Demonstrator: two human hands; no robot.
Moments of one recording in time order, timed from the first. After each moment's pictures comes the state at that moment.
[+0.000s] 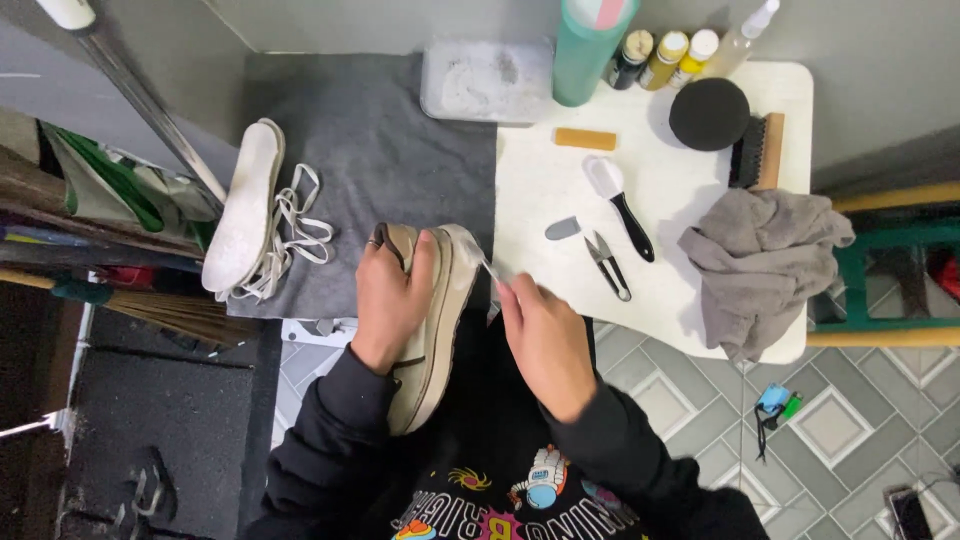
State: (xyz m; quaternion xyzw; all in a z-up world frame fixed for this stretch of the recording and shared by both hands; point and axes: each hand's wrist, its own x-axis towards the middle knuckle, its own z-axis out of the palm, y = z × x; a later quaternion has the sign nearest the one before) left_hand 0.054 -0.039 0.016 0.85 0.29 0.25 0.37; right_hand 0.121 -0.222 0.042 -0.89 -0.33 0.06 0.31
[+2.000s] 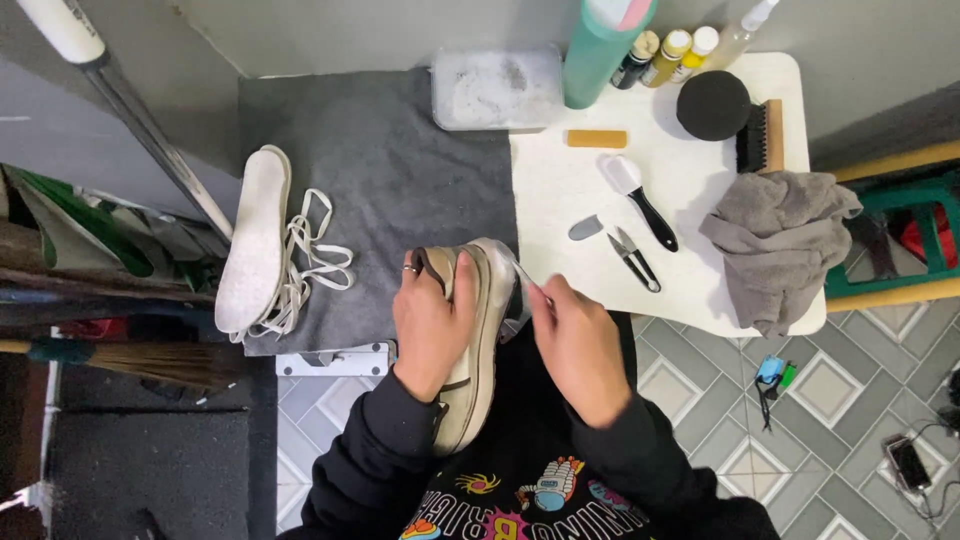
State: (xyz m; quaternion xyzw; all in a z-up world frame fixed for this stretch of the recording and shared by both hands) left_hand 0.038 -0.032 0.004 0.87 0.27 0.21 0.36; right_hand 0.098 -0.193 0.044 -0.92 -0.25 0.05 0.28
